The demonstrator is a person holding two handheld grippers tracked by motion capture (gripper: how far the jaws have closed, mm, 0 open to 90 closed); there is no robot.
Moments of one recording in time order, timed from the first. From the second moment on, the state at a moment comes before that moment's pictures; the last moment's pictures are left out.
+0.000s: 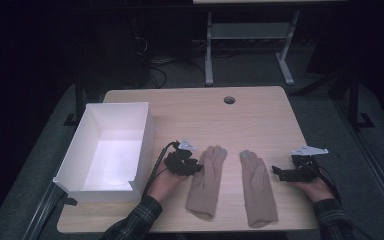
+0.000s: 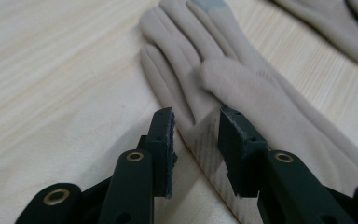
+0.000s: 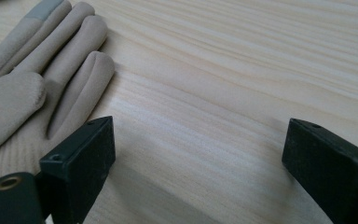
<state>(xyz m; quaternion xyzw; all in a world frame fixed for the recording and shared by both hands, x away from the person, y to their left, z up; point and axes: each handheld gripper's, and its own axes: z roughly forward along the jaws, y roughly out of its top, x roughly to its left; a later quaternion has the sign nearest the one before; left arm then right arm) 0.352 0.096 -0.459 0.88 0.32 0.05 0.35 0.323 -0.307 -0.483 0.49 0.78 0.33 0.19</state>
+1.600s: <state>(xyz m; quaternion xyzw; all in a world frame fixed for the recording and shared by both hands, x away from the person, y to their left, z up) 0.354 0.087 -0.437 0.84 0.33 -0.04 0.44 0.292 -0.249 -0.467 0.34 0.86 0.38 0.02</state>
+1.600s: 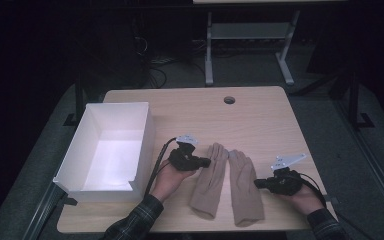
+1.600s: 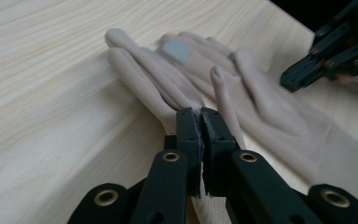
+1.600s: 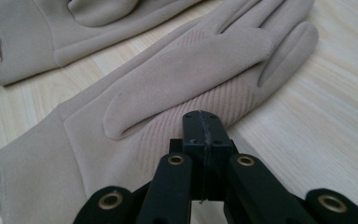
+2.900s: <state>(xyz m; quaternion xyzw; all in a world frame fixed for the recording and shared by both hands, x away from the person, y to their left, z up) 0.352 0.042 -0.432 0.84 0.28 -0.07 0.47 0.308 -0.180 -0.464 0.29 0.87 0.39 0.01</state>
